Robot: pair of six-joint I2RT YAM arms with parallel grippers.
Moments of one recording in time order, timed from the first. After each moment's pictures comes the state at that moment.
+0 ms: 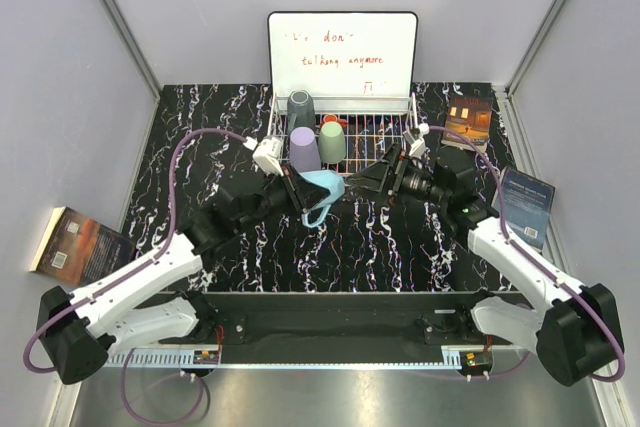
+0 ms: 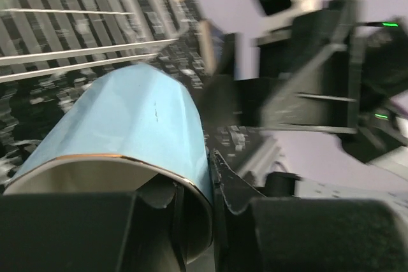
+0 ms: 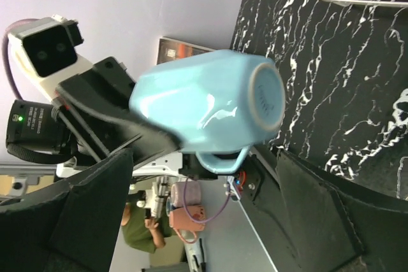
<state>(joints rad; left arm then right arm) -0.82 0.99 0.78 0.03 0.07 -0.83 0.43 1.10 0.70 0.25 -0.70 1.12</state>
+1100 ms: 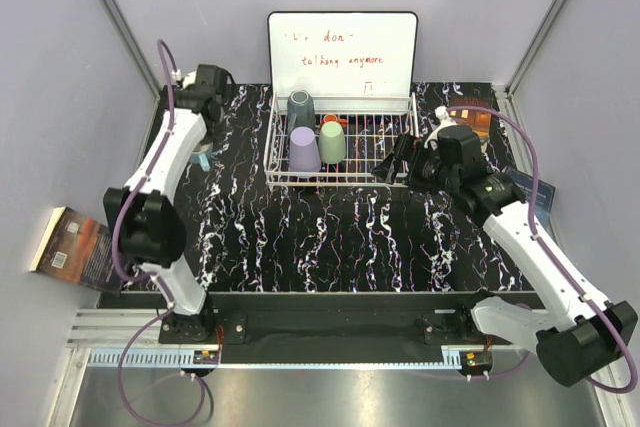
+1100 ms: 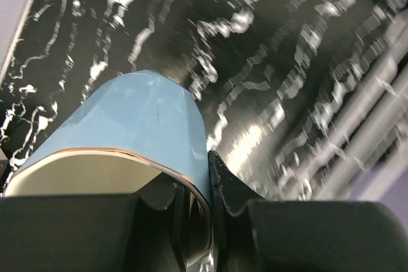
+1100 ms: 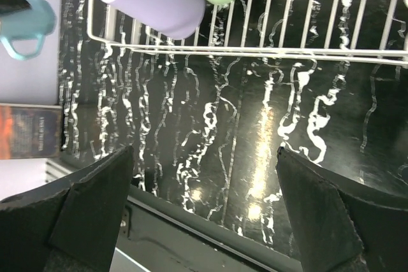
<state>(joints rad) -0.17 1.72 1.66 -0.95 -0.44 -0.53 0.42 1.09 1.07 -0.55 -0.18 0.63</state>
